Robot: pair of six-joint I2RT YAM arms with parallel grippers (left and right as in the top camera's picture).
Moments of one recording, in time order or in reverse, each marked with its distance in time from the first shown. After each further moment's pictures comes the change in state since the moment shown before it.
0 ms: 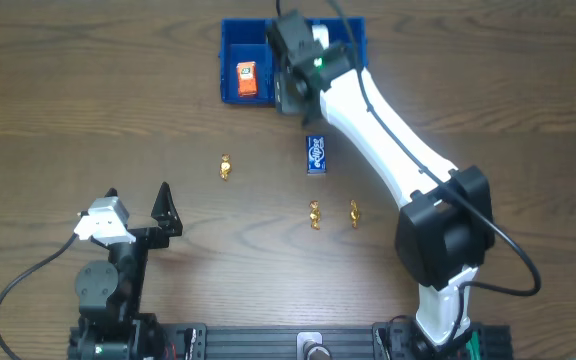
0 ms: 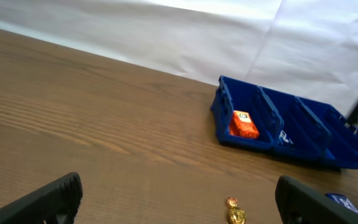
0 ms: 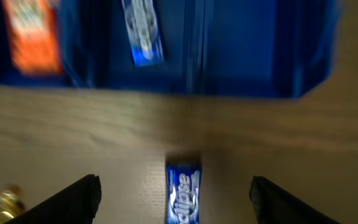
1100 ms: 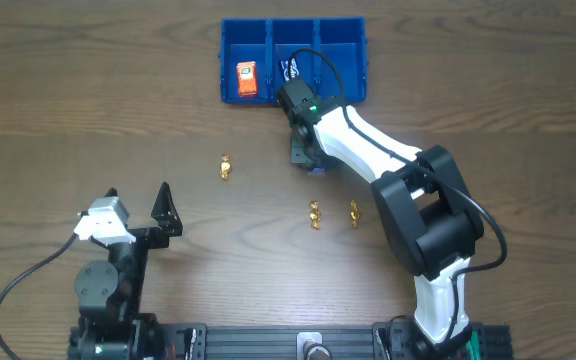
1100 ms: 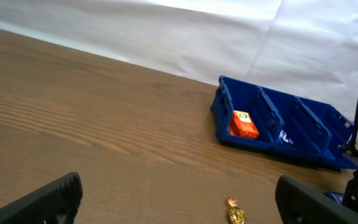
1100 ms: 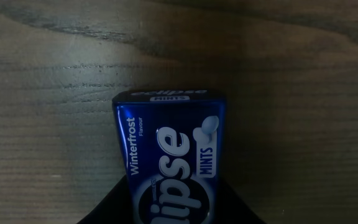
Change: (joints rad) left arm 0.000 0.000 0.000 0.000 0.000 0.000; right arm 0.002 0.064 -0.342 0.181 -0.112 0.083
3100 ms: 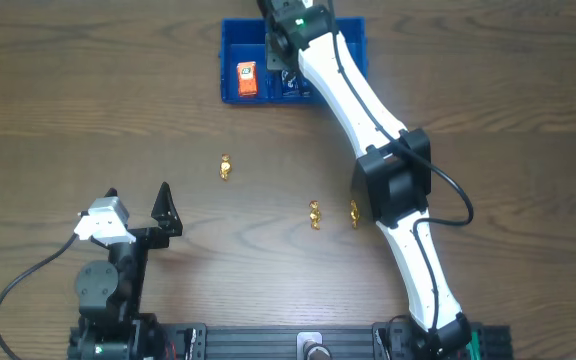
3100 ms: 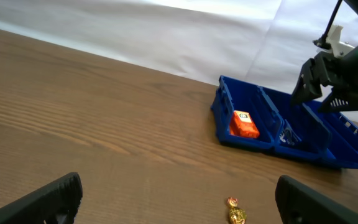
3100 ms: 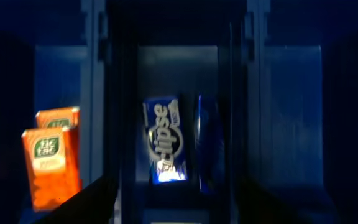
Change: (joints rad) left arm 0.000 0.000 0.000 0.000 0.000 0.002; right arm -0.048 0.414 1.035 -0.320 0.097 -0.093
